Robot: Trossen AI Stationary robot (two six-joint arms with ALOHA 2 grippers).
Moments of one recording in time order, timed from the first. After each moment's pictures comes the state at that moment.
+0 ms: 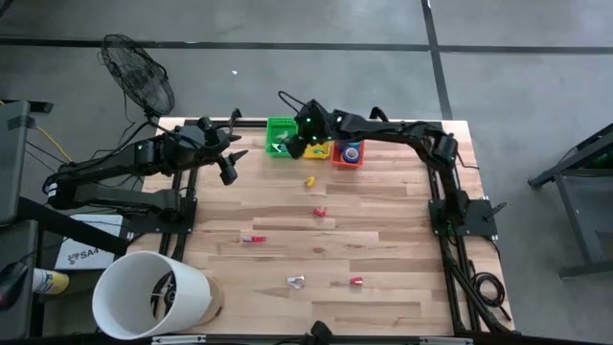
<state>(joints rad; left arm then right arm) 0.22 0.80 0.97 -0.63 -0.37 0.05 -0.43 2.08 1.66 -0.29 -0.04 0.38</state>
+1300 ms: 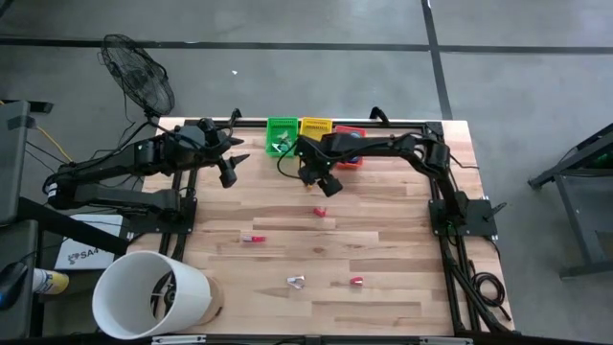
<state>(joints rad) 0.22 0.80 0.97 -0.63 -0.30 0.04 -0.30 2.11 1.65 -0.77 -0.04 -0.86</state>
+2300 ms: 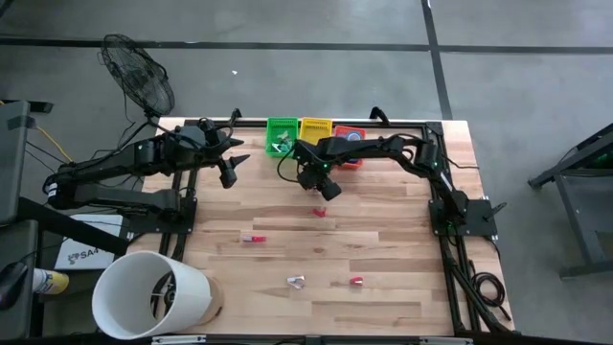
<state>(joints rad) 0.22 0.80 0.97 -0.64 -0.30 -0.01 -0.30 2.22 1.66 -0.73 -0.14 -0.91</state>
